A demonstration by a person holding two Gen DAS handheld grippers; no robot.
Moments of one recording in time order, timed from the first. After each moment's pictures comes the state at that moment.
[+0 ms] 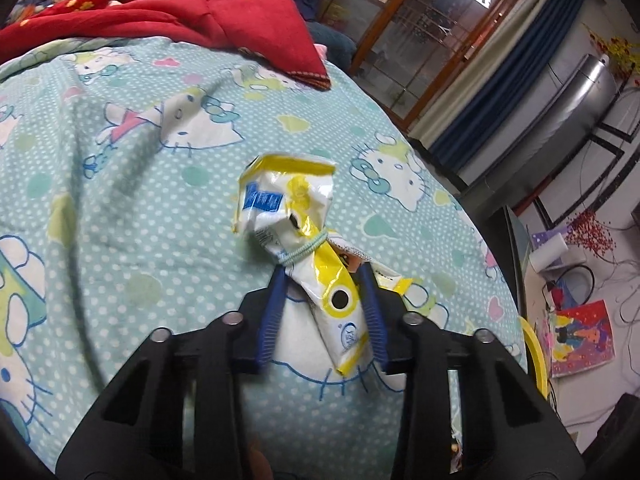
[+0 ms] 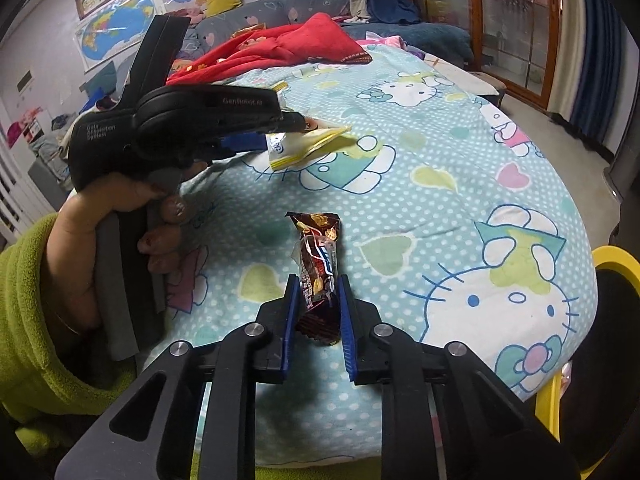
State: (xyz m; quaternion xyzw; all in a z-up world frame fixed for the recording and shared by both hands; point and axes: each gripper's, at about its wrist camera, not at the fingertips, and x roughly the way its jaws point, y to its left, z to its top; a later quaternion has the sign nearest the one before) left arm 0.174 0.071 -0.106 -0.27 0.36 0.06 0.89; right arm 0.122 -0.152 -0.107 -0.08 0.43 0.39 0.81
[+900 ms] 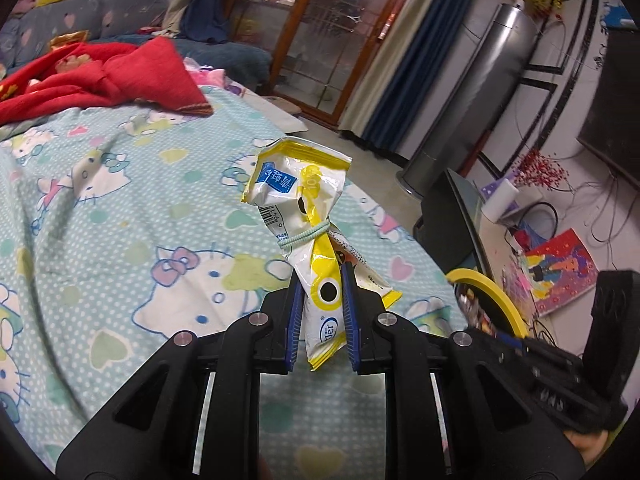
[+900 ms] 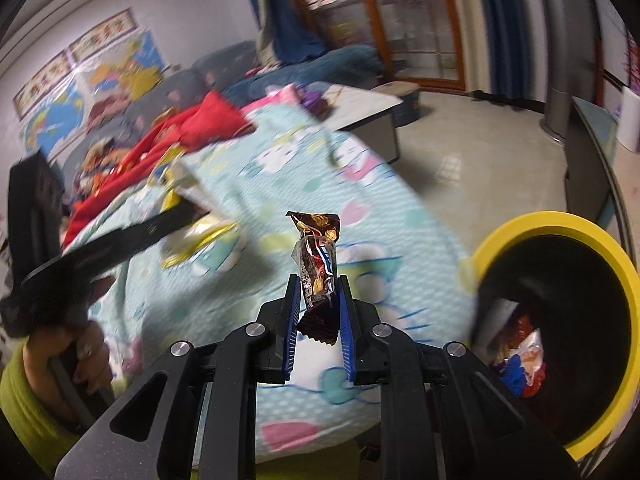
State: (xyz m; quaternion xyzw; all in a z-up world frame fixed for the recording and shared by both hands) left arm 0.160 -0.007 -0.066 -0.18 0.33 -0.06 0.93; right arm 0.166 -0.246 -0.079 0.06 0.39 0.26 0.88
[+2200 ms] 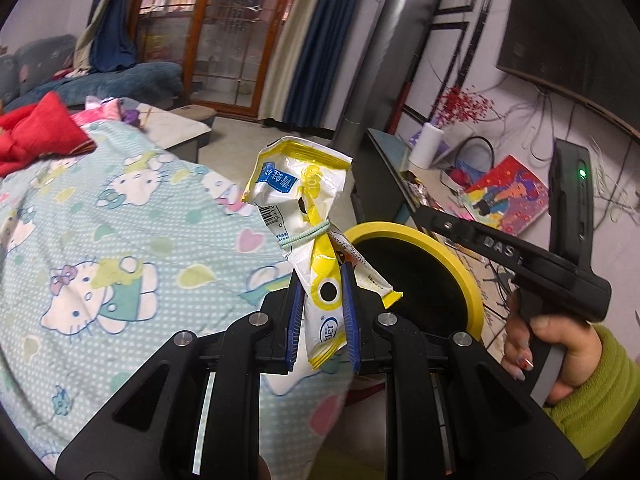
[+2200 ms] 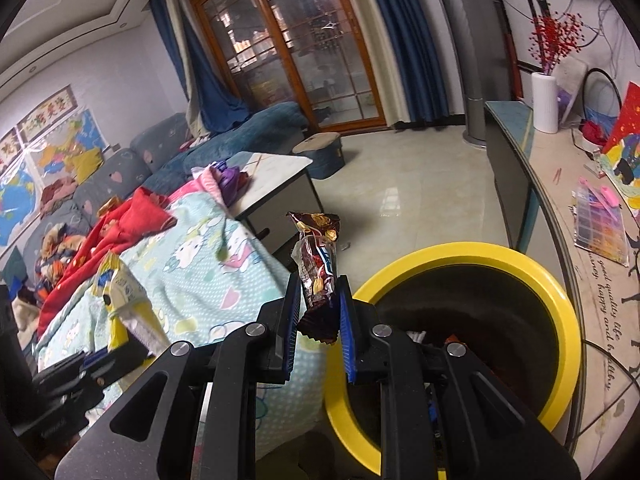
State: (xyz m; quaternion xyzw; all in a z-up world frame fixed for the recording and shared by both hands) left arm 0.143 -0.116 -0.047 -0.07 0.33 -0.19 0.92; right arm 0.180 -0.345 -0.055 0.13 0.33 0.14 0.92
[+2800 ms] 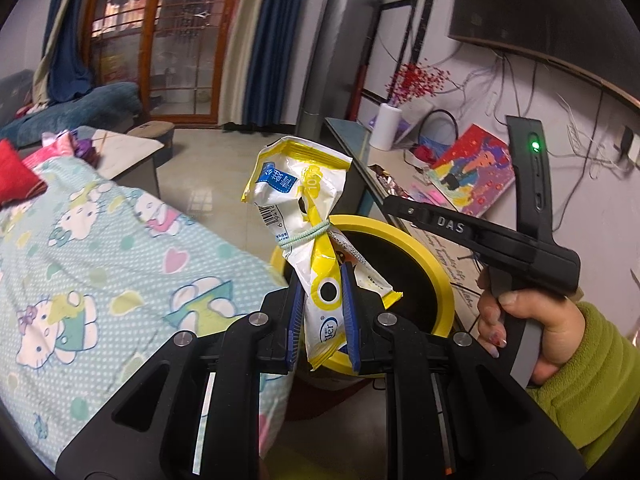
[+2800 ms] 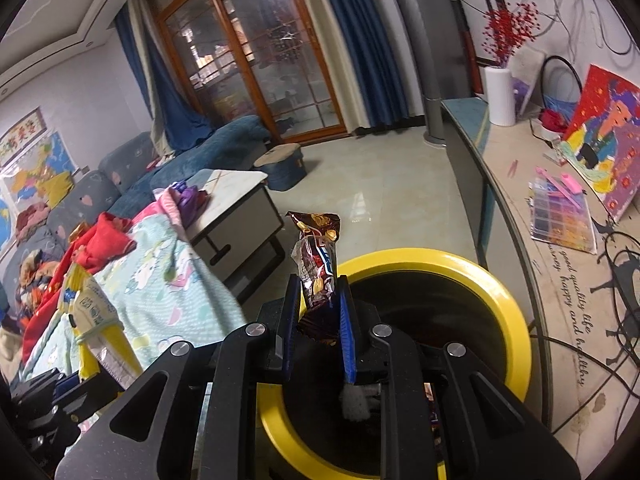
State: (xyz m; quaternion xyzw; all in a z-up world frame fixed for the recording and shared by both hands) left arm 0.144 -0.178 -0.043 -0.02 0.32 -0.25 0.91; right arm 0.181 -0.403 -0.065 0.15 0.32 0.07 0.93
